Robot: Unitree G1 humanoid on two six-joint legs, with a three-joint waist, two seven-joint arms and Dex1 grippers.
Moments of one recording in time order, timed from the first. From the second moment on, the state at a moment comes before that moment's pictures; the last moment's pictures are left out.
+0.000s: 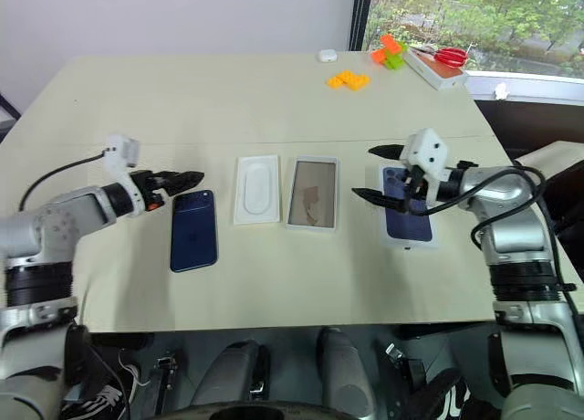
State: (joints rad) left arm -0.56 0.53 0.28 0.08 -0.60 1.06 -0.54; right arm -0.53 -0.72 -0.03 0.18 0.29 0.11 1.12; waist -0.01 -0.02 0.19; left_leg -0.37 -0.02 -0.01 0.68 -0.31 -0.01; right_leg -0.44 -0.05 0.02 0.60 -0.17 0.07
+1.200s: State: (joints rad) left arm -0.63 0.21 0.36 0.16 -0.65 1.17 -0.24; right arm -0.51 -0.73 -0.02 0.18 0.27 0.08 1.07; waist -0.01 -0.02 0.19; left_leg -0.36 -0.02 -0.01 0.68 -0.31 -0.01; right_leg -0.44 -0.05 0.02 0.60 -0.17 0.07
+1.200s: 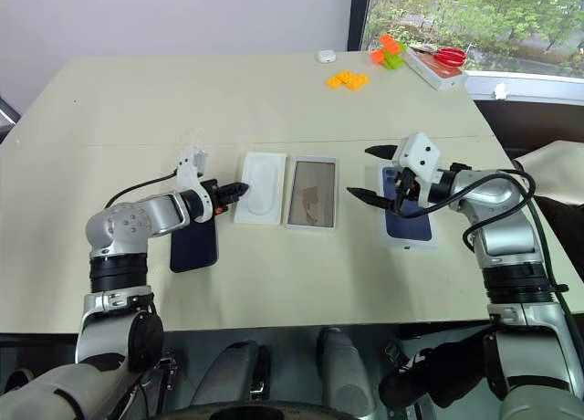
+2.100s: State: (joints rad) left arm -0.72 -0.09 0.33 -0.02 -0.65 1.36 0.10; right arm -0.44 -0.81 -0.06 0.10 0.34 0.16 1.16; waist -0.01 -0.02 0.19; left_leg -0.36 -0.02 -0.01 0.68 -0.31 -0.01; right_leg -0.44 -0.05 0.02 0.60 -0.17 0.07
